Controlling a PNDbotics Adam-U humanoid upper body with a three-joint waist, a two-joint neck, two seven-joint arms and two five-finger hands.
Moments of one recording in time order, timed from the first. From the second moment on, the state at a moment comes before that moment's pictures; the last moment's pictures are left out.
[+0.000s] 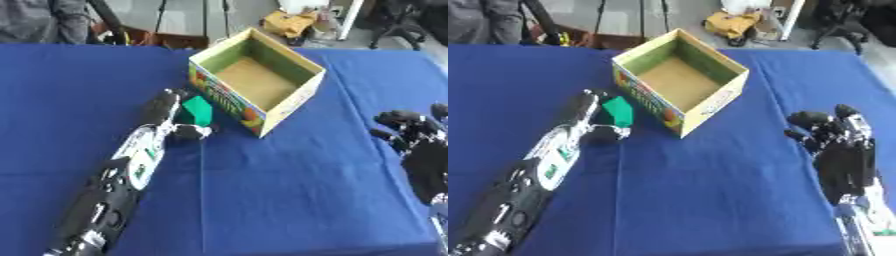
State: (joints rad) left arm -0.71 0.09 -0.15 -1.00 -1.02 0.14 0.06; right arm -0.14 -0.25 0.02 -1.70 -0.41 -0.09 0.07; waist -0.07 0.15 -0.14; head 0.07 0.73
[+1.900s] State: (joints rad) left arm -0.91 0.06 -0.12 -1.06 -1.02 0.13 0.06; right arm -0.16 -0.24 0.04 -1.70 -0.41 -0.08 0.09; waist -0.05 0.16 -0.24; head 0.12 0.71
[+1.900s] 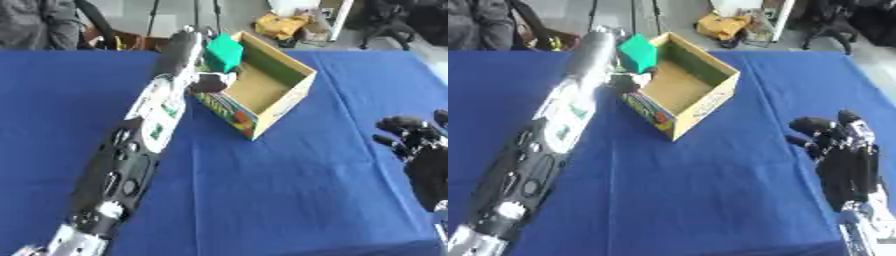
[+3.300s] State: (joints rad) left arm -1.01 0.12 -0.04 -0.85 -0.95 0.07 0.06; right arm -0.20 -0.23 0.09 -1.70 -0.42 -0.05 0.13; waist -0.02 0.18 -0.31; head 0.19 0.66
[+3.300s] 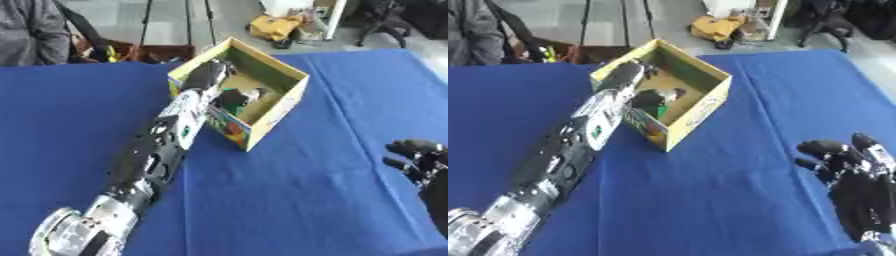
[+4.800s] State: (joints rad) left arm -0.18 0.36 0.06 -1.77 0.10 0.07 0.03; right arm -0.13 -0.23 0.04 -1.68 -0.41 -0.07 0.10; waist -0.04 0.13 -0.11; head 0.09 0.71
